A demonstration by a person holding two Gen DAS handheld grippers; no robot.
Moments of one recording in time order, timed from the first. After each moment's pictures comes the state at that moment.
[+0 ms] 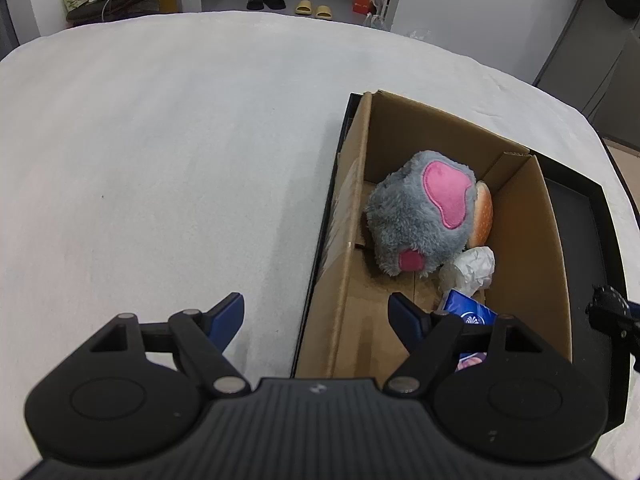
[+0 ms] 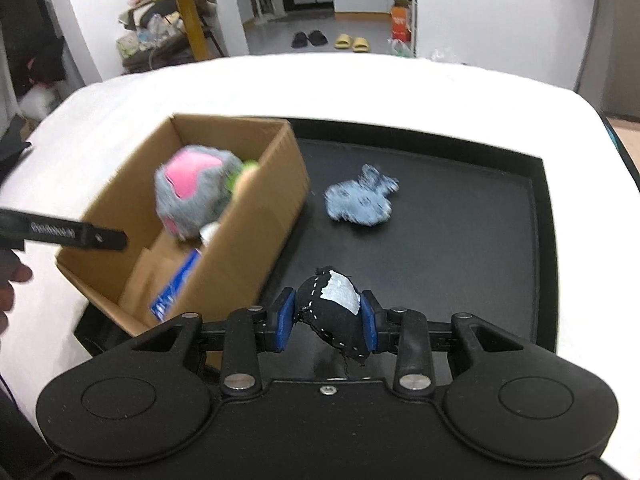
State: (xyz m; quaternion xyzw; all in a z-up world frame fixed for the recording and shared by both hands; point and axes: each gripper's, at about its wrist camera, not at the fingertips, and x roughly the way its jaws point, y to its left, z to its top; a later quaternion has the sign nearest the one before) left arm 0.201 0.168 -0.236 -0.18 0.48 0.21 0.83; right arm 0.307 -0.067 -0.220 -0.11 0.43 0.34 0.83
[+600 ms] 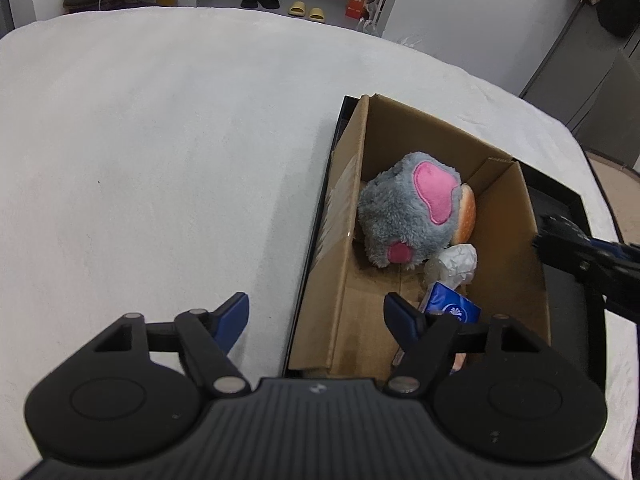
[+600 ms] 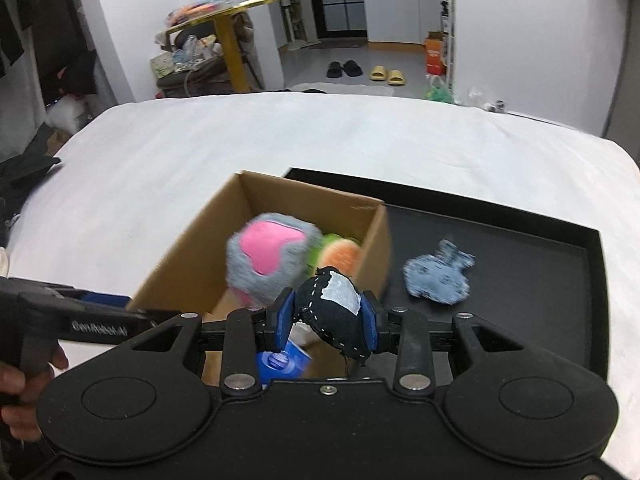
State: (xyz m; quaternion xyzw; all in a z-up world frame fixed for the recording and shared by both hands) left arm 0.182 0.172 -0.231 -0.21 0.46 0.18 0.84; right arm 0.298 0.002 -0.192 -0.10 0.39 0.39 0.83
